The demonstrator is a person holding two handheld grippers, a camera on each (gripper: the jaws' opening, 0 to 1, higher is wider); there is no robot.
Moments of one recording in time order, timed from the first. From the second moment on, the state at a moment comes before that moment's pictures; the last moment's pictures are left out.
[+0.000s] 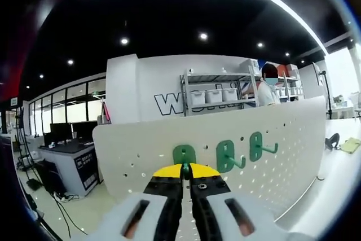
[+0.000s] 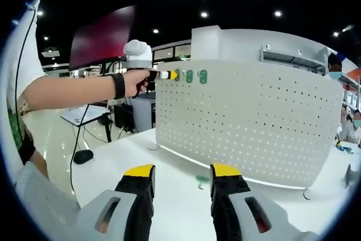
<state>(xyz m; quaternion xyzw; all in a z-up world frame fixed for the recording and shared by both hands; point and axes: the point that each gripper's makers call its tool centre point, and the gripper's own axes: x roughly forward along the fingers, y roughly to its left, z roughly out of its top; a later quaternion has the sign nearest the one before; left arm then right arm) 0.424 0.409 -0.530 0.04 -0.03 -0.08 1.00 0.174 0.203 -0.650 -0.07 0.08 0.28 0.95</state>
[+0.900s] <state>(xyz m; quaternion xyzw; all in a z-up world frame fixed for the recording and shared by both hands) 0.429 0.405 -0.520 0.03 -0.04 -0.10 0.99 0.176 0.201 -0.648 -0.06 0.08 0.28 0.95</state>
